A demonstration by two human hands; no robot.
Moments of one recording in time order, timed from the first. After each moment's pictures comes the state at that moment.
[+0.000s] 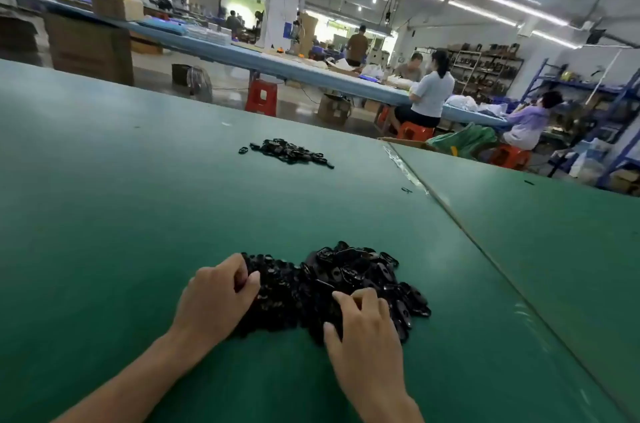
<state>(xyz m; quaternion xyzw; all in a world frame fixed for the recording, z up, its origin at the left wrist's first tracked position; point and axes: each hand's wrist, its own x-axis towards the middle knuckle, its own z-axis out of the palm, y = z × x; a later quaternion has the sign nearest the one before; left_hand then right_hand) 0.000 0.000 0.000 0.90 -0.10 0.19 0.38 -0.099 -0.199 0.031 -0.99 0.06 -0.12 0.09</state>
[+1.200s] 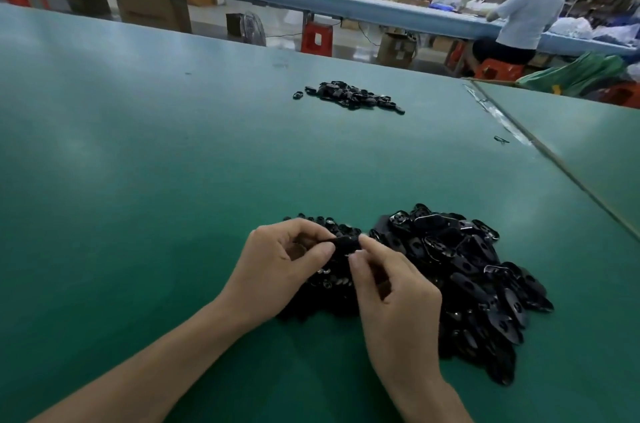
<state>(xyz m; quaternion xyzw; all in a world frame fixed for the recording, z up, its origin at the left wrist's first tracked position) 0.002 -0.002 0.011 0.76 -0.14 0.04 0.64 -0.052 -0.155 0.008 -0.86 -0.01 -0.29 0.43</state>
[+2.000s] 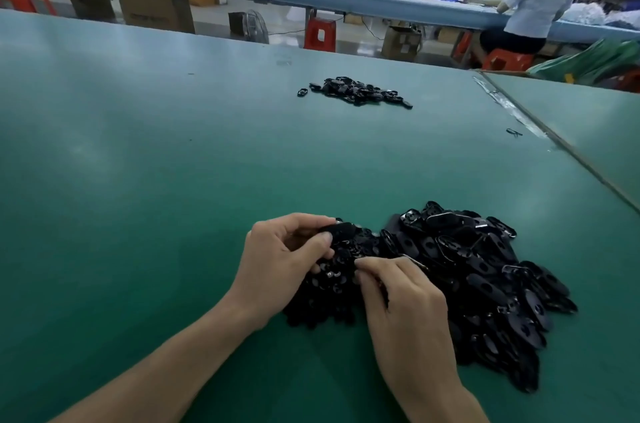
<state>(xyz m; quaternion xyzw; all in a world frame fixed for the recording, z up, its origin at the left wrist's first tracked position) 0.010 -0.003 0.010 0.70 -0.08 0.03 0.71 -0.052 -0.156 0.001 -0.91 -0.04 -0.28 0.30</state>
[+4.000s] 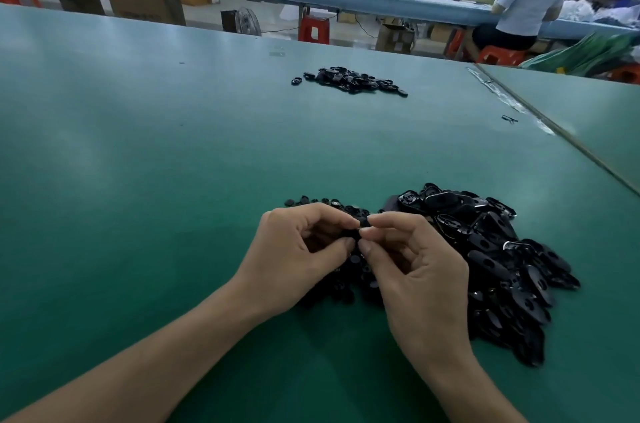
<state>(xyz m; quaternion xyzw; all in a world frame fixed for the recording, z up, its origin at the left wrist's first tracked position) 0.000 -0.010 0.008 0.73 -0.20 0.03 0.65 -0.045 -0.159 0.004 -0.77 -0.06 -0.27 0.58</state>
